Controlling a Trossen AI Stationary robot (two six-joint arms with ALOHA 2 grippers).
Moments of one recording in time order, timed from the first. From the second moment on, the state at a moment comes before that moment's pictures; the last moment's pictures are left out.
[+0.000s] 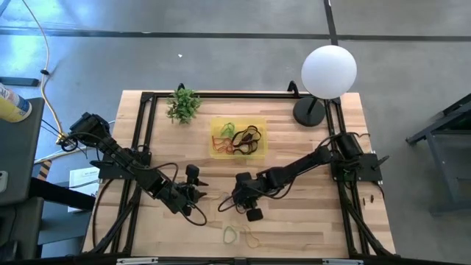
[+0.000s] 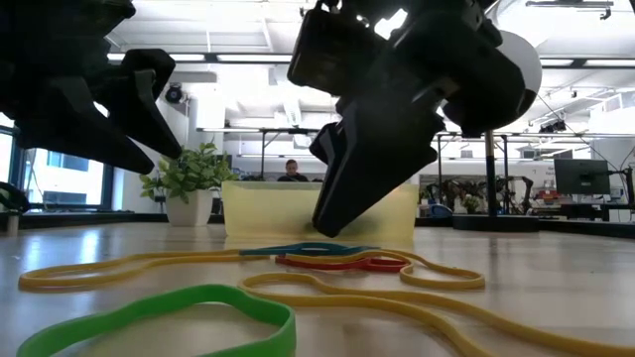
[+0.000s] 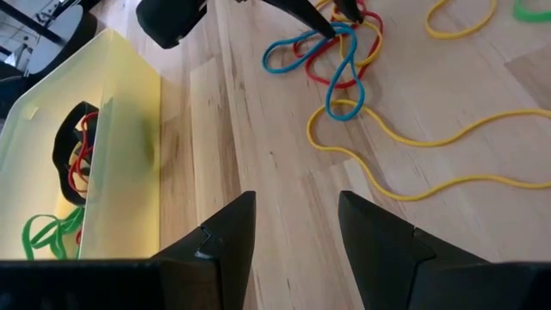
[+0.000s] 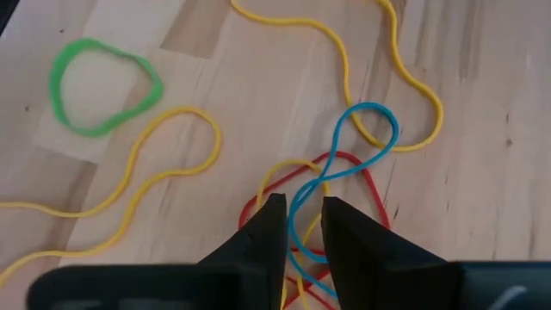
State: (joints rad) left arm -0.53 1.44 0.58 0.00 -0.64 0.02; right arm 0.30 2.02 1.26 -0.18 -0.08 0.09
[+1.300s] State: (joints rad) left arm -0.53 1.44 0.54 0.00 -0.64 -0.02; right arm 0.31 2.08 1.26 -0.14 -0.10 0.12
